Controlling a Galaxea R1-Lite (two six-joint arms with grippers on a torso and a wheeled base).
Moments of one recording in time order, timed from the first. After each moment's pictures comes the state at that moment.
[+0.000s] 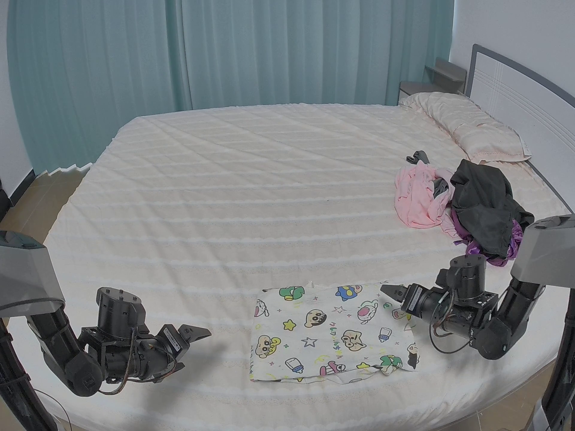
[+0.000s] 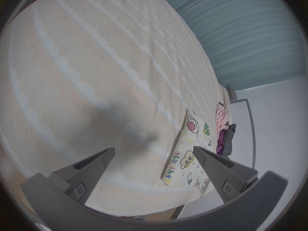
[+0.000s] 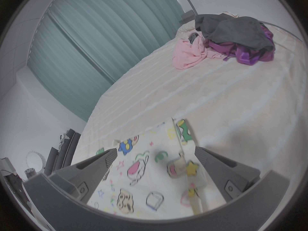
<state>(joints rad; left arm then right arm) -0.31 1.97 -0.20 -1.00 -0.19 -1.07 0.36 2.15 -0.44 -1.20 0.00 0.67</state>
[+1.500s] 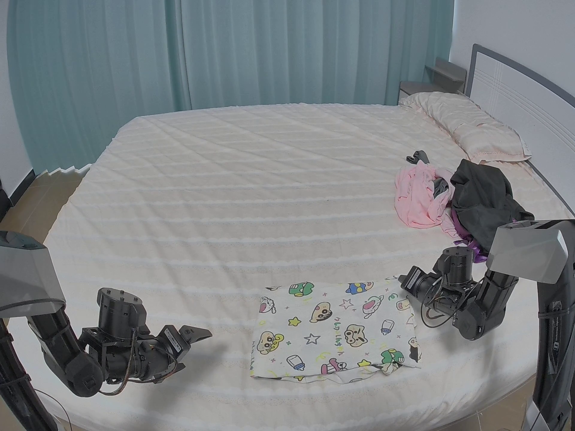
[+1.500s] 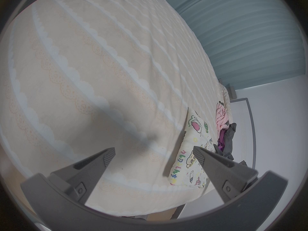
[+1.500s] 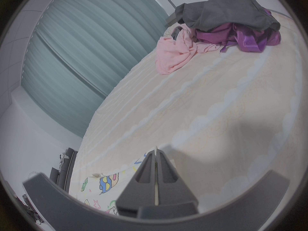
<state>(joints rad) -0.32 1.97 -0.20 -1.00 -0.19 -1.07 0.22 2.41 -0.72 -1.24 0.04 0.74</state>
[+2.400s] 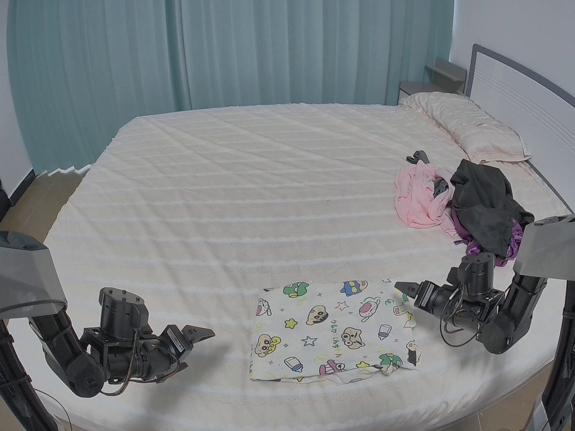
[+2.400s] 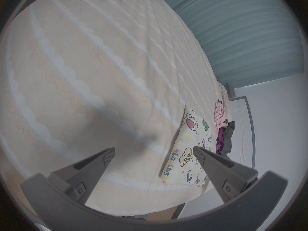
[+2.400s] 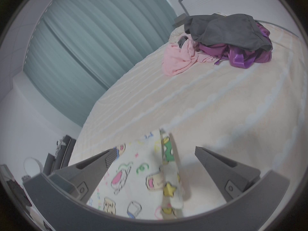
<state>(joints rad) -0.33 1.97 -0.21 -1.00 -0.19 -1.06 0.25 2.21 -0.46 -1.23 0.05 0.64</state>
